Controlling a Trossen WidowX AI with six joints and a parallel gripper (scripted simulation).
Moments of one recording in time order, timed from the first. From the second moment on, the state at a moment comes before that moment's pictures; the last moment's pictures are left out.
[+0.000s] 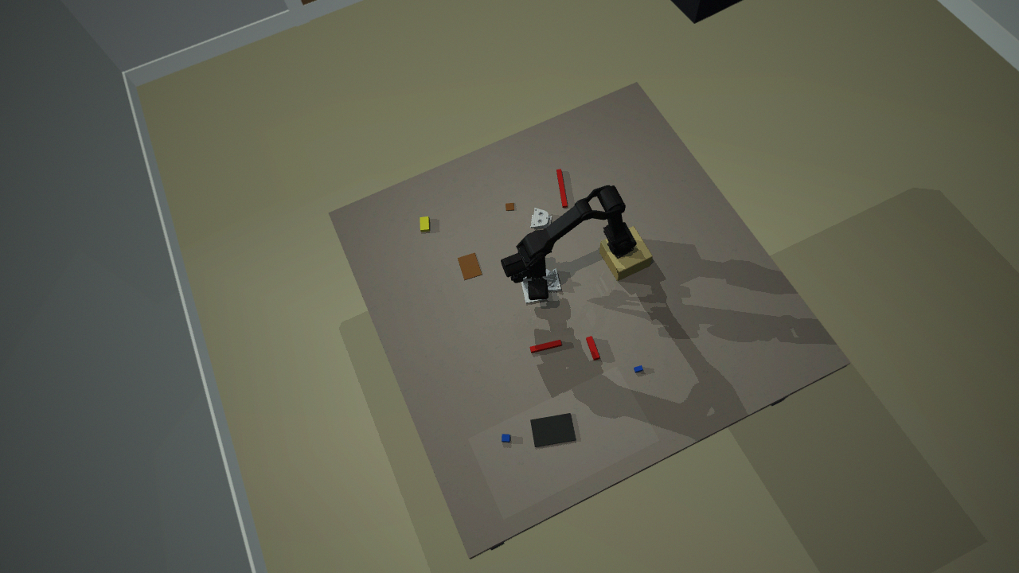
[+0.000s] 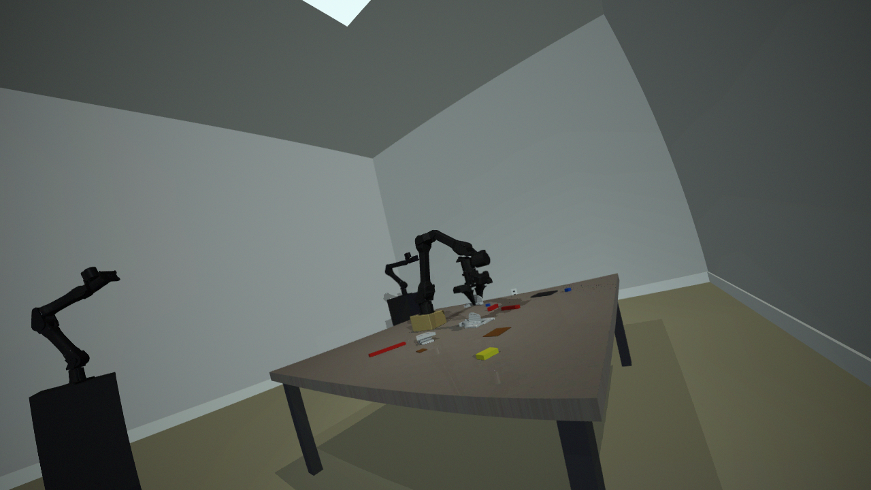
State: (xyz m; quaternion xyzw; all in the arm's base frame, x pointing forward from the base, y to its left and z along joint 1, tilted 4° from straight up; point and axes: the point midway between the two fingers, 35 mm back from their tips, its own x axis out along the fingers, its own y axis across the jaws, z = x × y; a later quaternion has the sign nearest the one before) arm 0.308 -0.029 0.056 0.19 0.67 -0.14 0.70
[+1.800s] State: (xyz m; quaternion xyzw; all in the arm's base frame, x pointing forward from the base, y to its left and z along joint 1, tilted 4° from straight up) arm 0.312 -0.026 0.007 0.19 0.67 -0.13 0.70
